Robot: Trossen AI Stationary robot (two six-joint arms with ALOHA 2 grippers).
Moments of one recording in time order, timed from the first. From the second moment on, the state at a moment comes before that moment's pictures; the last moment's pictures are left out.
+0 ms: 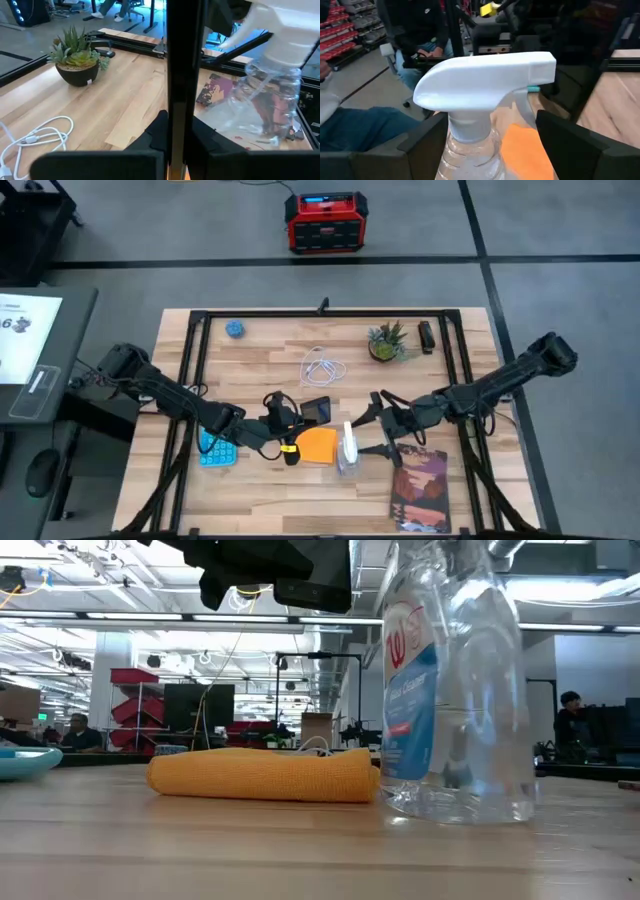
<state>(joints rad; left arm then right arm) -0.44 1.46 0.83 0.28 -0.70 -0.36 0.42 1.23 0.73 0.30 0.13 0.14</state>
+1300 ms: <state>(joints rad) -0.44 1.46 0.83 0.28 -0.70 -0.36 0.85 1.71 1.21 0.09 1.33 0.26</state>
